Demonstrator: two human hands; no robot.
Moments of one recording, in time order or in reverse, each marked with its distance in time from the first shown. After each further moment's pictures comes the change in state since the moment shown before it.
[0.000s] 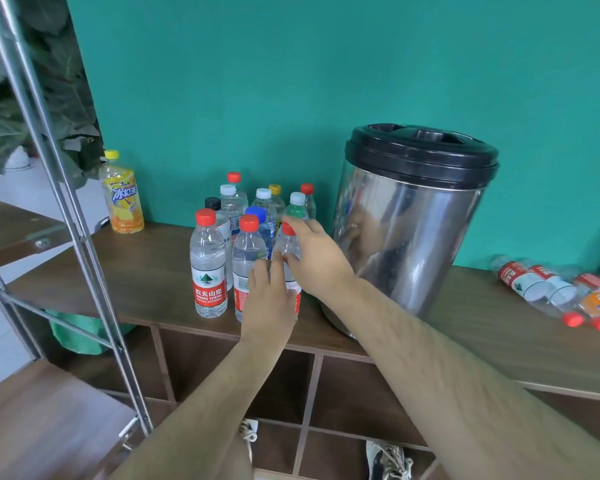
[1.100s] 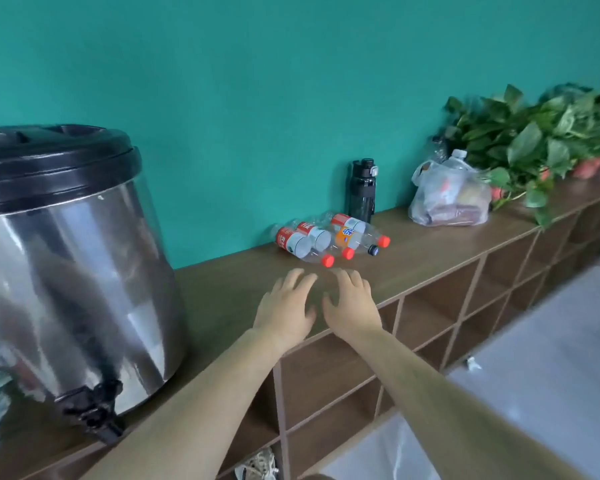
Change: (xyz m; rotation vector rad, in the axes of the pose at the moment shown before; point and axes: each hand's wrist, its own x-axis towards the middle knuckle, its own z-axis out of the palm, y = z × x) left_hand -0.046 0.337 0.213 -0.116 -0.656 0.726; right_hand -0.254 0.354 -0.144 -0.073 0.386 0.835
